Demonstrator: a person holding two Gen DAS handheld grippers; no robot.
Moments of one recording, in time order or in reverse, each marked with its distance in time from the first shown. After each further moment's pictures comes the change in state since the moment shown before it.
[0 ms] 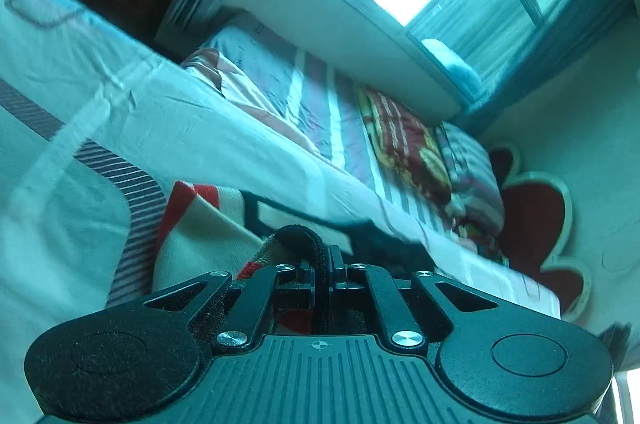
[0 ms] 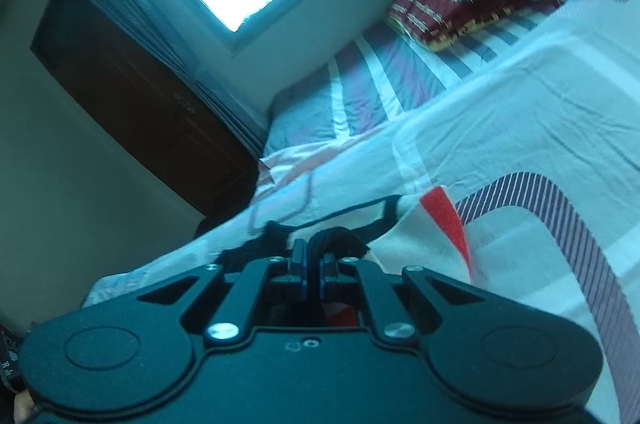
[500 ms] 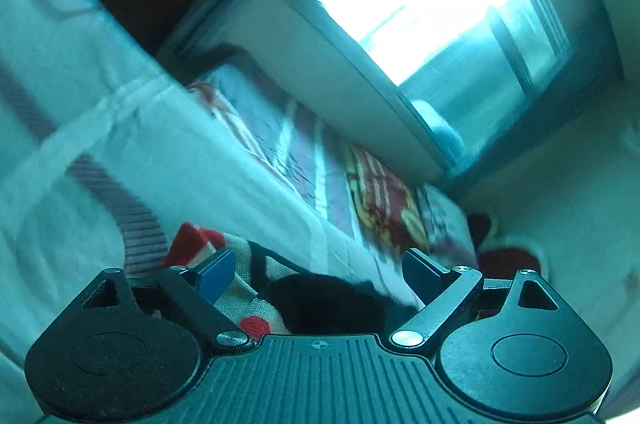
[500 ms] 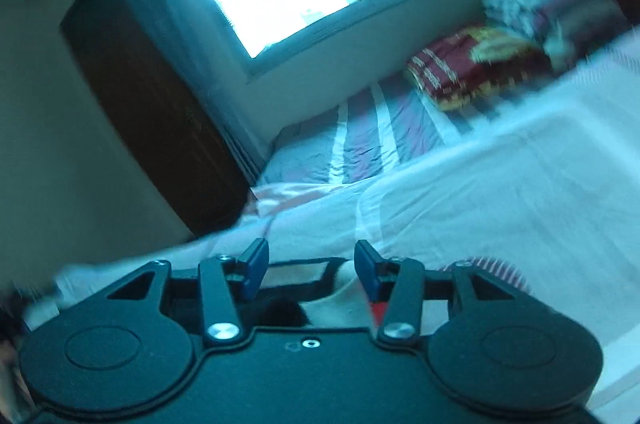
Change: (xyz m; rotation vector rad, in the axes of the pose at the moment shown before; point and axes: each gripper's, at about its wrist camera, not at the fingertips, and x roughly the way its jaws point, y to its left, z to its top) left arm 0.005 0.012 -0.004 0.026 -0.127 -0.072; right arm -0.023 -0.009 0.010 -0.341 -0.095 -0.046
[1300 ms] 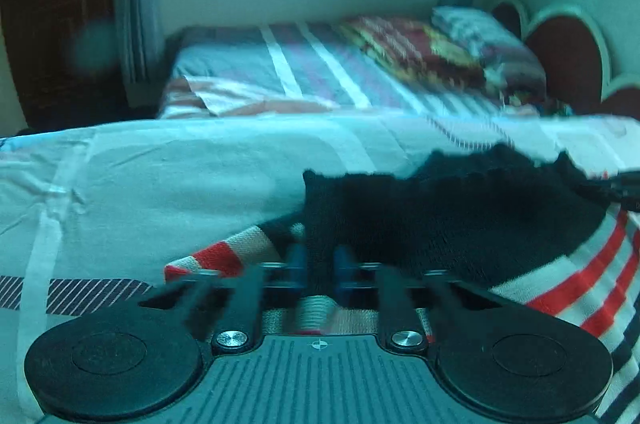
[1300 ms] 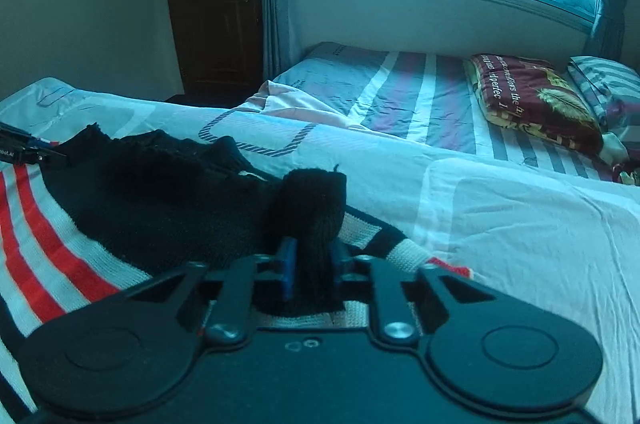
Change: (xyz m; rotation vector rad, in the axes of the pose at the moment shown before) left arm 0.068 -0.048 0.006 0.567 0.270 0.205; right arm 0.080 0.066 -0.013 -0.351 0.203 -0.035
